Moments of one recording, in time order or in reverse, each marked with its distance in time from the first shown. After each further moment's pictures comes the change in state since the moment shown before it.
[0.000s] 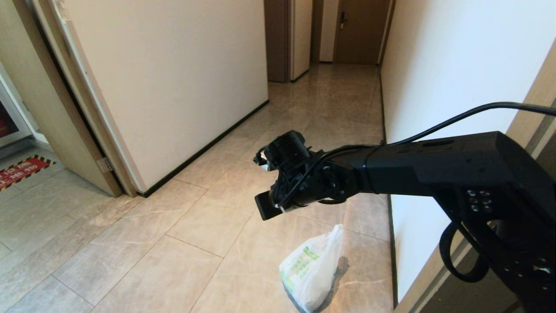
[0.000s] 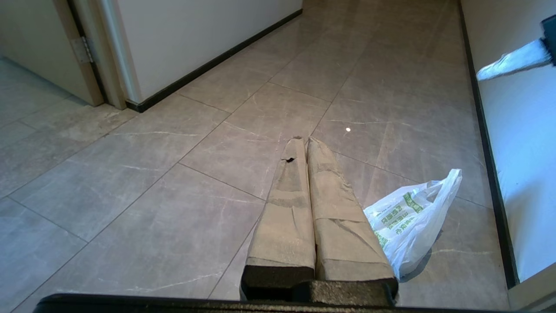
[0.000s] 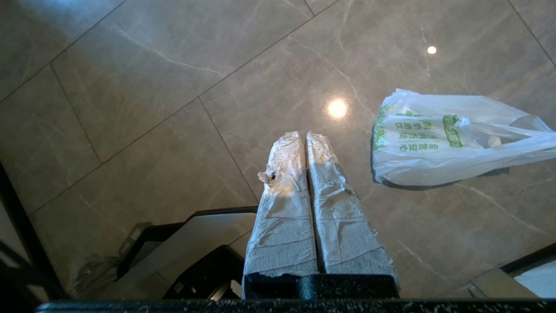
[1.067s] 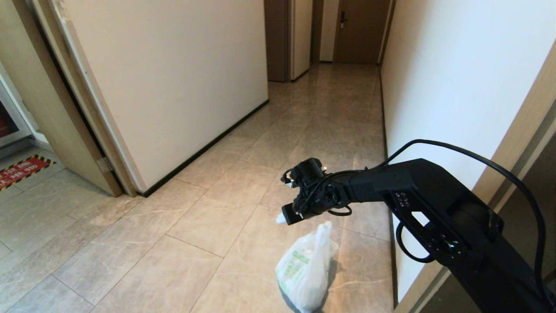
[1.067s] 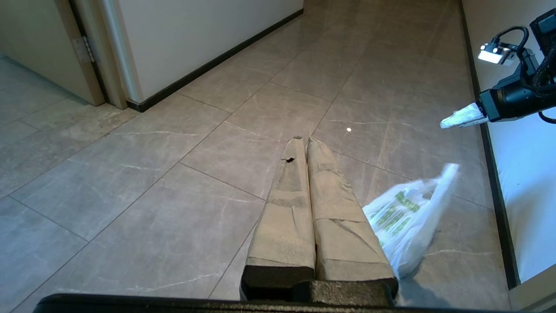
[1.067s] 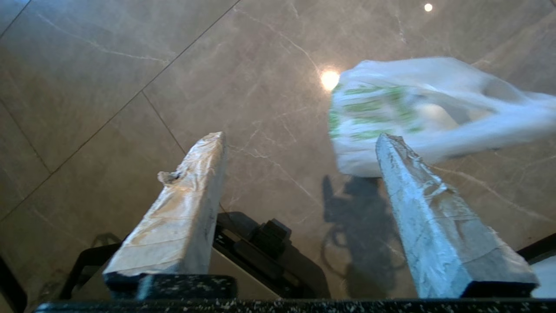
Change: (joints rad) left arm 0.000 0.000 0.000 0.000 0.000 0.000; right arm -0.194 0.288 -0.087 -0.095 0.093 -0.081
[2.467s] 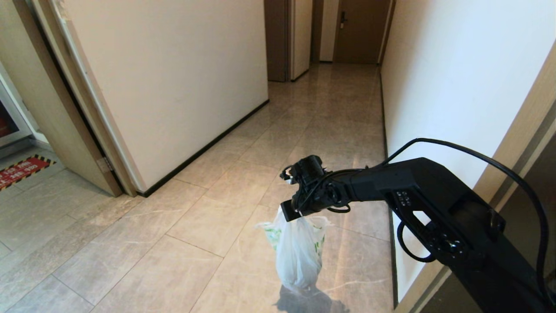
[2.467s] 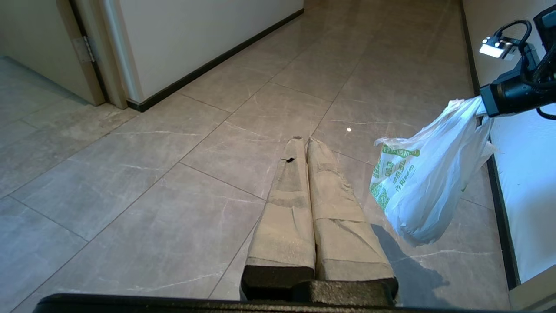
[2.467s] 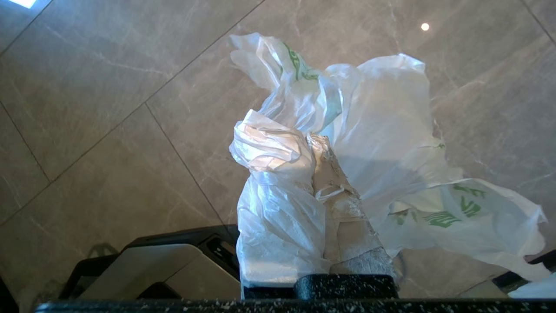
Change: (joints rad) left arm 0.000 0.000 0.000 0.000 0.000 0.000; right arm -0.003 -0.003 -0.002 -0.041 0.003 -0.006
